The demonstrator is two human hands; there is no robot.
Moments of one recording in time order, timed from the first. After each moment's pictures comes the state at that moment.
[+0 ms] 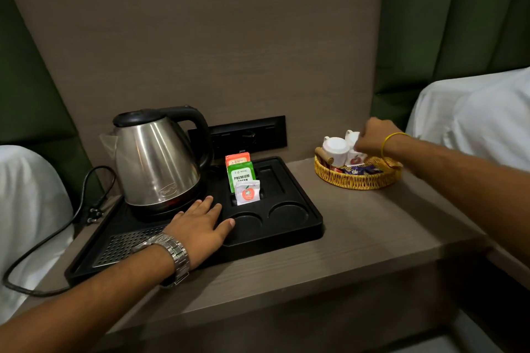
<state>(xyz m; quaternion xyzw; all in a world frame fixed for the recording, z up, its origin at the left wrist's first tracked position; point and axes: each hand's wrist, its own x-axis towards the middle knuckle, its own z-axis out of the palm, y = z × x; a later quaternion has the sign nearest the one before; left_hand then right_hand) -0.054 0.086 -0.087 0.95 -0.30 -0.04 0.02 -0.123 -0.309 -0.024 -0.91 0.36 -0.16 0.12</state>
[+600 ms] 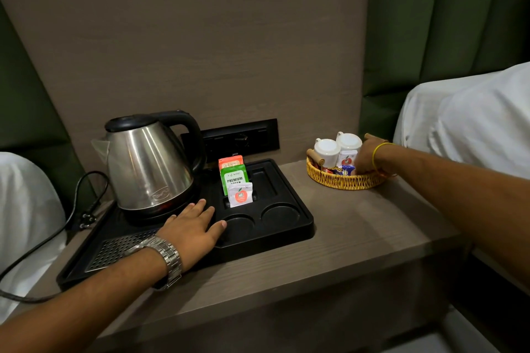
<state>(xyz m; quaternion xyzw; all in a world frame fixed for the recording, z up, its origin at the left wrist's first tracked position) -0.053 0.085 -0.090 0.95 -0.29 -0.04 0.03 -0.127 -0.327 -0.057 -0.89 0.42 -0.03 0.16</state>
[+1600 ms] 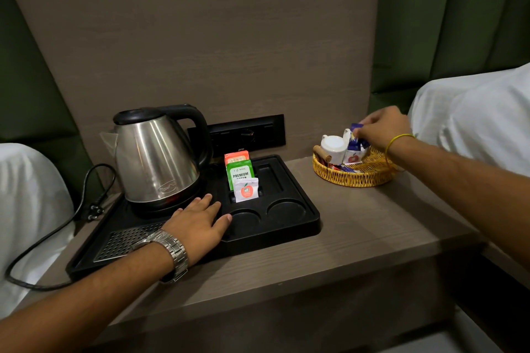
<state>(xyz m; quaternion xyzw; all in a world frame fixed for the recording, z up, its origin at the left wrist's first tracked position) -0.053 0.087 -0.090 0.95 -0.30 -0.03 0.03 -0.142 -0.304 -0.026 -0.81 0.35 -0.34 0.32</state>
